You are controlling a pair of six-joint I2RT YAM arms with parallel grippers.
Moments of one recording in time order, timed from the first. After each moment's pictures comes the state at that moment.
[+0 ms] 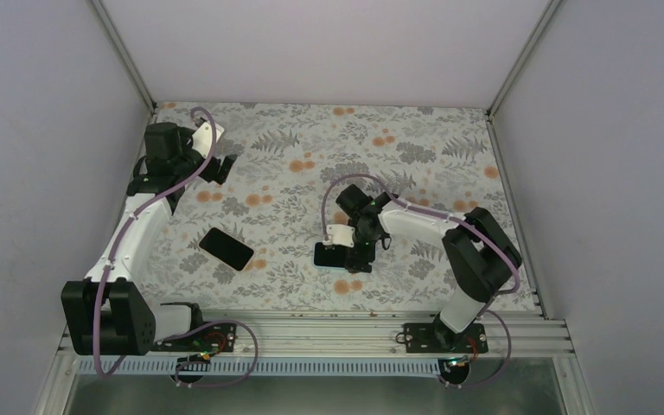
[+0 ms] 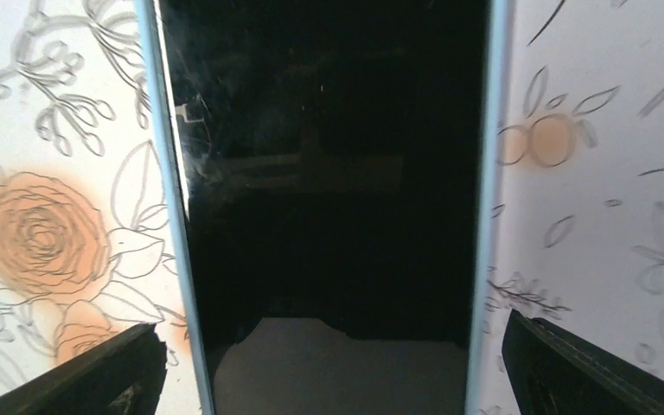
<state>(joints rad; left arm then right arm) 0.00 1.24 1.00 -0.28 0.32 0.46 0.74 1.66 1.00 -0.75 -0.16 -0.75</state>
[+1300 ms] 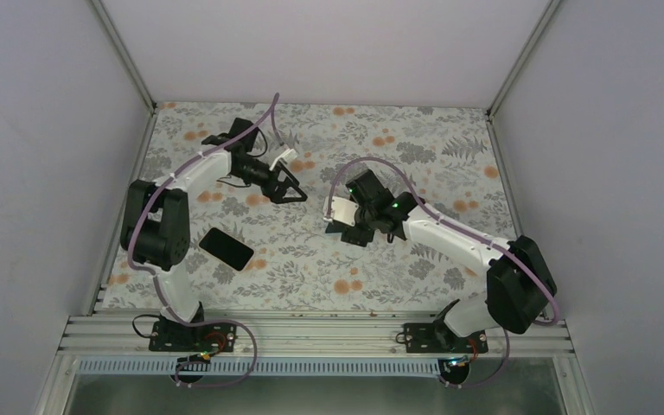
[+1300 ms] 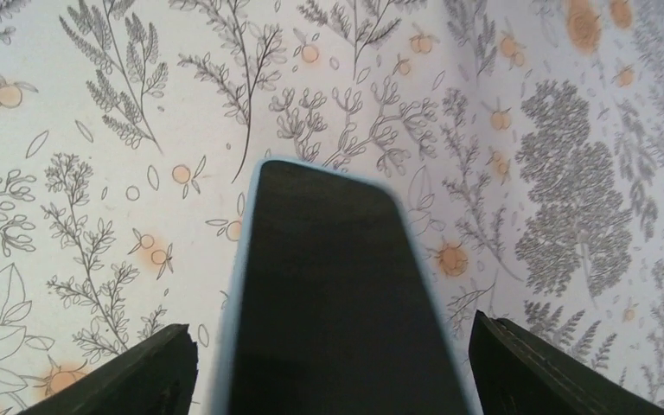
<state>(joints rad) -0.28 1.81 1.36 -0.77 1.00 0.48 0.75 1.44 0.98 -0.56 0.01 -0.68</state>
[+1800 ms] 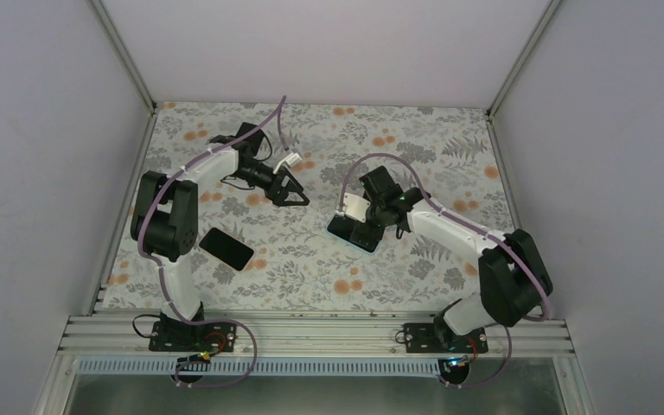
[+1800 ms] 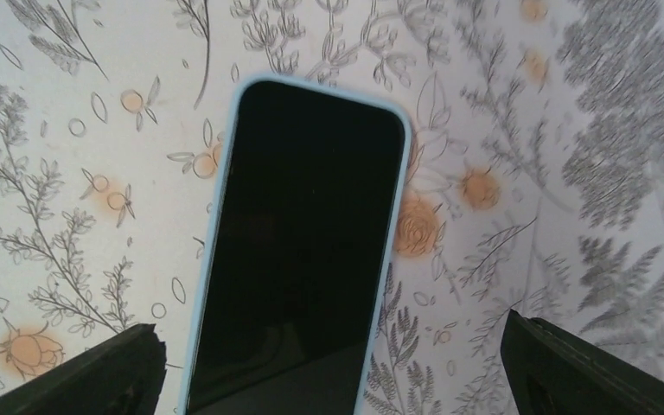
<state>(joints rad) -0.29 1.92 1.41 -0.86 1.07 0.56 0.63 1.47 0.96 -0.56 -0.06 -0.69</state>
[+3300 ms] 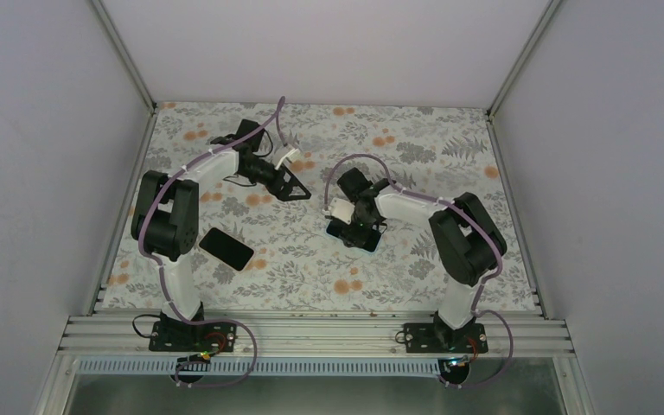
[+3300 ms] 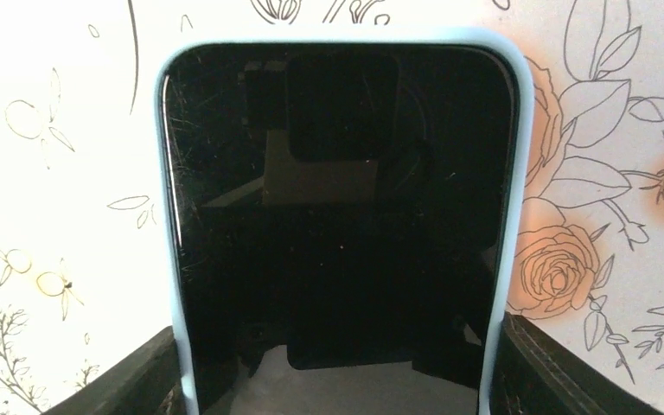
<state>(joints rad) -0.29 1.93 1.40 -0.68 0.93 0.39 0.64 1.82 1.12 -0.67 -0.05 -0.51</state>
